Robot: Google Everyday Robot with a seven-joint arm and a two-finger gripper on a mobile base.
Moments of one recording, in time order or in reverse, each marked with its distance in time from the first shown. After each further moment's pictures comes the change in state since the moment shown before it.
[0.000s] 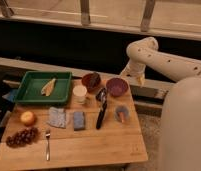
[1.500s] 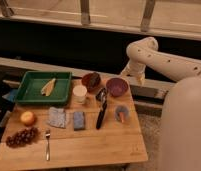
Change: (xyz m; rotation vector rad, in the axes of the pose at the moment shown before) arm -0.006 0.002 -0.005 0.001 -0.046 -0.028
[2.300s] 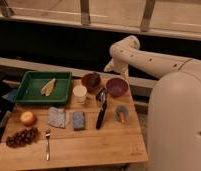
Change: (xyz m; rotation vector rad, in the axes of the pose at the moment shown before) arm 0.018 0.107 0.005 -0.132 -0.056 -0.136
